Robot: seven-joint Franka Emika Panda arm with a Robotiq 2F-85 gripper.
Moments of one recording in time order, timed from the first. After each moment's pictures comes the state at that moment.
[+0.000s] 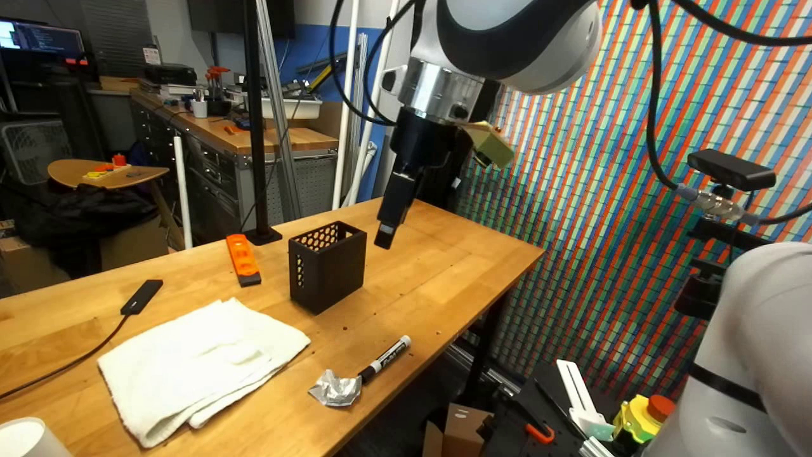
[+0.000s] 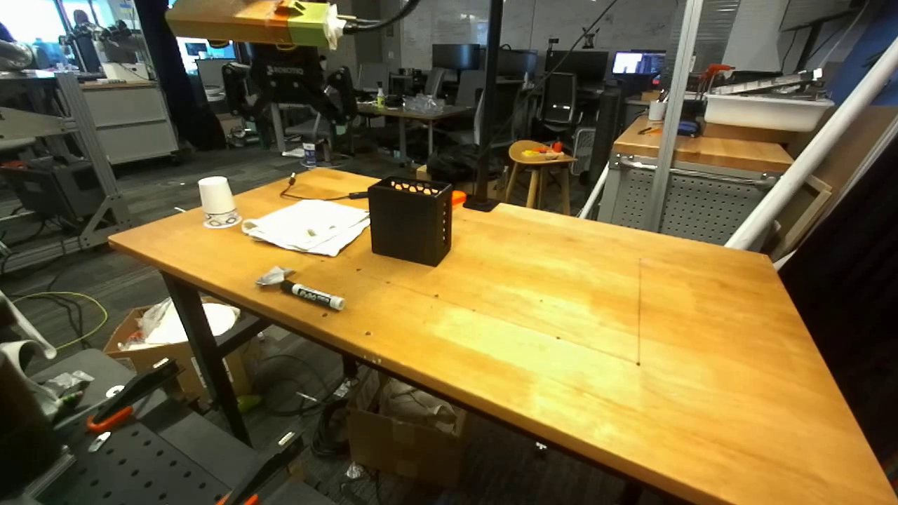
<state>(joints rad) 0.17 -0.53 -0.11 -2.64 0.04 2.28 -0.51</state>
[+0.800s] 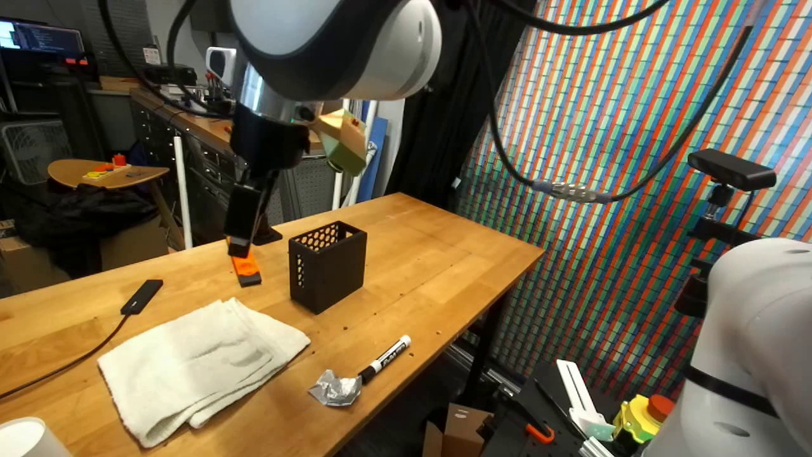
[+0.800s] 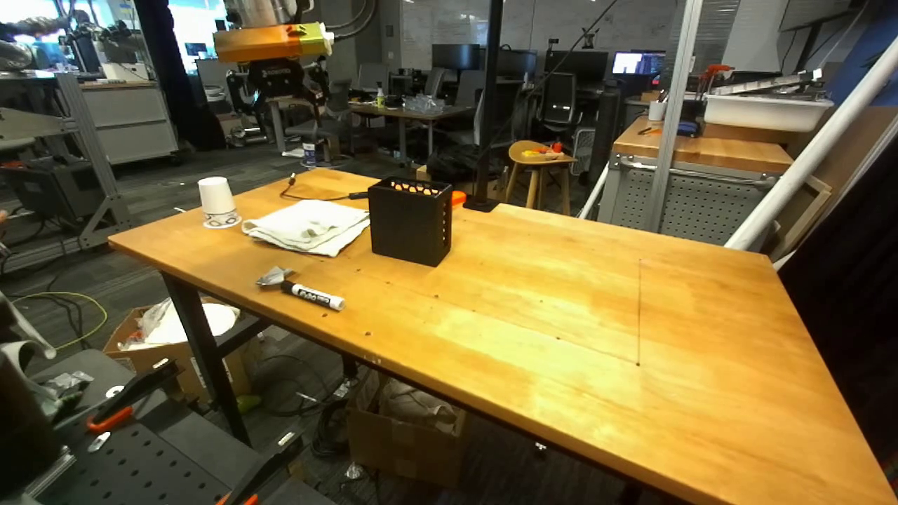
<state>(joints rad) 0.29 -0.13 0.04 -2.34 0.04 2.50 -0.58</state>
